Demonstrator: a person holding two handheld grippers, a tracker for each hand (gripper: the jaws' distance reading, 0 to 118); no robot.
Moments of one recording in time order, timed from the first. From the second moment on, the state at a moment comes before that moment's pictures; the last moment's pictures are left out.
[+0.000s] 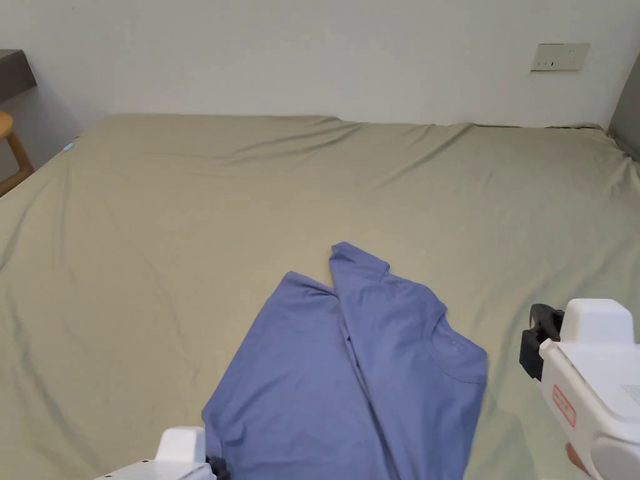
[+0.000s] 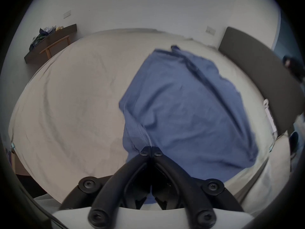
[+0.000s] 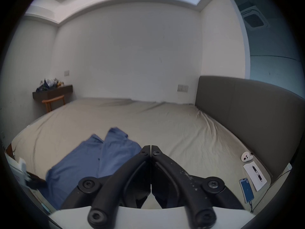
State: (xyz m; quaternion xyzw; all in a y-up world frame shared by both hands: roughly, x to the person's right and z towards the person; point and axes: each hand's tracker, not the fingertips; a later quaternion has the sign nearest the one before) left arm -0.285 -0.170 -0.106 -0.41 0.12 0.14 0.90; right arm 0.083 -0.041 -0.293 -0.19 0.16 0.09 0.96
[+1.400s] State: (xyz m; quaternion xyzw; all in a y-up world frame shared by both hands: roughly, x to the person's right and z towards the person) left arm -0.403 0.002 -0.190 -0.20 0.13 0.22 0.95; right arm 0.082 0.055 -0.444 -0.24 0.21 0.10 0.94
